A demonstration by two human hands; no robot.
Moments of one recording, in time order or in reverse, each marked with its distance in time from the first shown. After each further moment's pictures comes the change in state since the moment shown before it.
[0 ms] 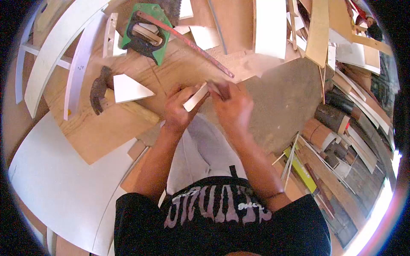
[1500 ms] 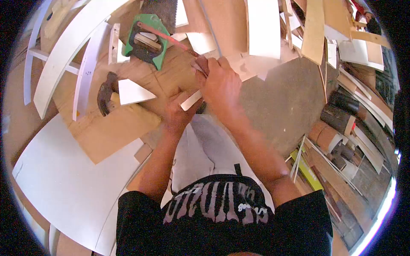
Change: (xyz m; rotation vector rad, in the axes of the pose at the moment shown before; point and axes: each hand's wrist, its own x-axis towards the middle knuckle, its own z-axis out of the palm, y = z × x) left_hand 0.004 0.016 -0.011 0.126 -0.012 0.133; right_hand 0.038 -0.026 0.001 -0.204 -0.094 -0.174
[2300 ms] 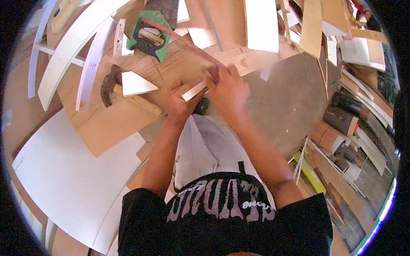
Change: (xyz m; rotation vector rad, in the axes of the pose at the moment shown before) left_hand -0.001 -0.007 0.007 0.056 0.049 0.063; right_hand -0.012 0.016 0.004 0.006 0.084 -0.020
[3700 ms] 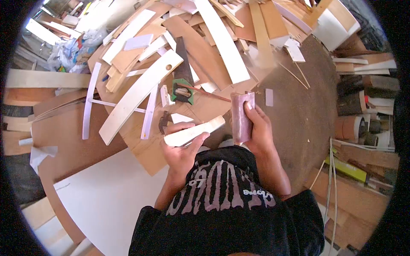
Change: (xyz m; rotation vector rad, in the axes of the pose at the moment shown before) left_hand 0.046 0.228 -0.244 -0.769 0.052 -0.249; right_hand -0.101 -0.121 -0.254 1.767 0.052 0.579
